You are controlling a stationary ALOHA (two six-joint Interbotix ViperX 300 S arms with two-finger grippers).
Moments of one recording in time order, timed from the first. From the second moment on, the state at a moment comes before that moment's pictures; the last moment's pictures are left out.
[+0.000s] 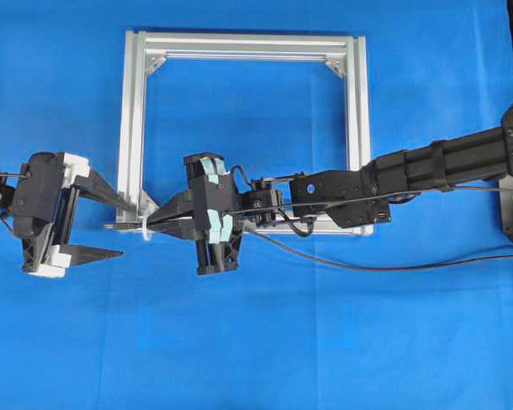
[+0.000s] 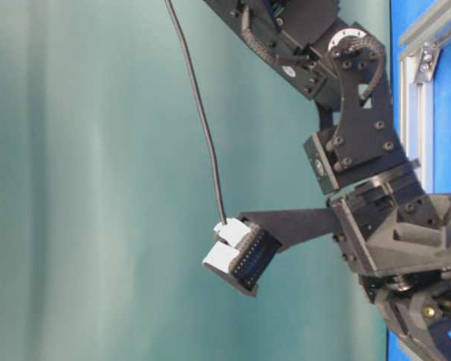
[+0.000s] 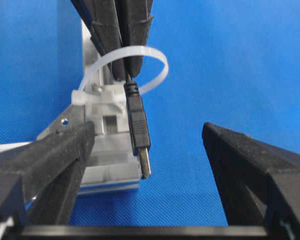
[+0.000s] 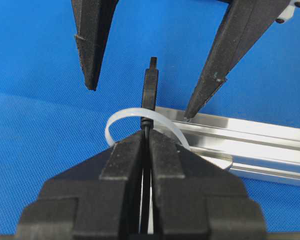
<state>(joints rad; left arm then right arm) -0.21 -0.23 1.29 -0.08 -0.55 -0.02 0.05 0.48 0.31 -0.10 -0.49 0.17</state>
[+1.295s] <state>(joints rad) -0.13 -0.23 1.28 -0.07 -0.52 -0.02 0.04 0.48 0.31 -0.10 -0.42 0.17</state>
